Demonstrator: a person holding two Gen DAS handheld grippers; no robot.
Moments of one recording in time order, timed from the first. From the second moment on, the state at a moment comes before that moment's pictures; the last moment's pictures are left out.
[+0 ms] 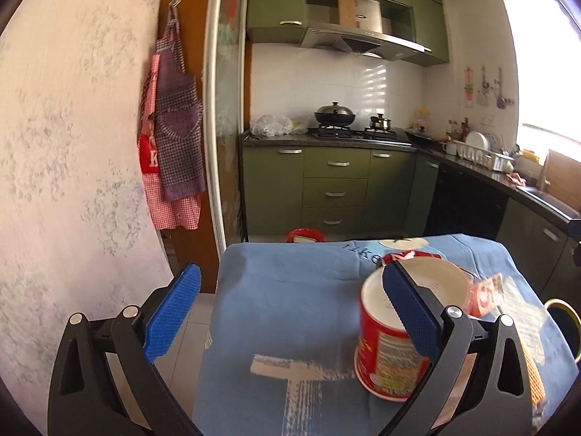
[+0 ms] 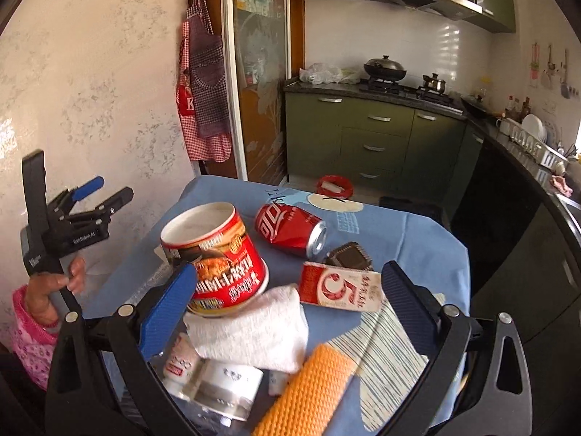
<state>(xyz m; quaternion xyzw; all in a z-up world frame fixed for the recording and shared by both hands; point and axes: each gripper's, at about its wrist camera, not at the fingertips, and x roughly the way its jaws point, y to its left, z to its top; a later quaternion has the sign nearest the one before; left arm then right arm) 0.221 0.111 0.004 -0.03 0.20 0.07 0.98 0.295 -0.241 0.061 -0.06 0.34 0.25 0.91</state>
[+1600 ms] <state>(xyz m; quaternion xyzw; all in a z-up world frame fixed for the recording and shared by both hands) 0.242 0.119 -0.049 -0.04 0.24 0.06 0.97 0.346 -0.305 0.112 0.00 0.38 0.13 0.92</state>
